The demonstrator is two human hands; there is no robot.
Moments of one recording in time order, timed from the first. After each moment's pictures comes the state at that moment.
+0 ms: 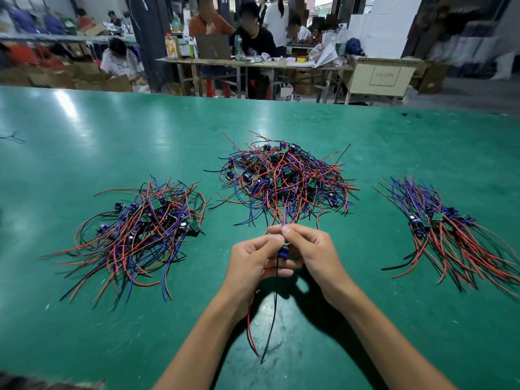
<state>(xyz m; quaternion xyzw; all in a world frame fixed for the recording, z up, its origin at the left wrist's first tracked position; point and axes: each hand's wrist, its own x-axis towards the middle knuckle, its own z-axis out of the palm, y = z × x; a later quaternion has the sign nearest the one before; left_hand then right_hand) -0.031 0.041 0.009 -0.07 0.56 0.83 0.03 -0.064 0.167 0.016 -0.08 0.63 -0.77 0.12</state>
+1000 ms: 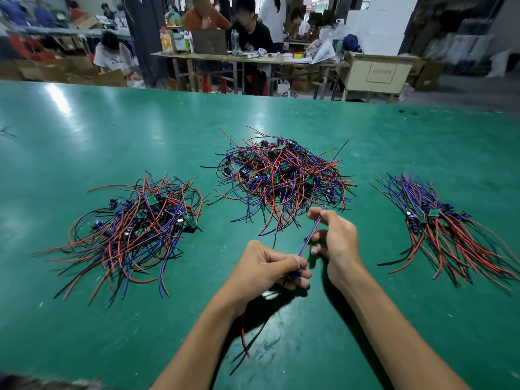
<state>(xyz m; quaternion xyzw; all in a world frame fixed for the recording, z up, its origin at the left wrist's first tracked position) -0.025 0.042 0.005 0.00 0.68 0.72 0.12 -0.096 0.182 0.008 0.13 0.62 -0.77 -0.04</state>
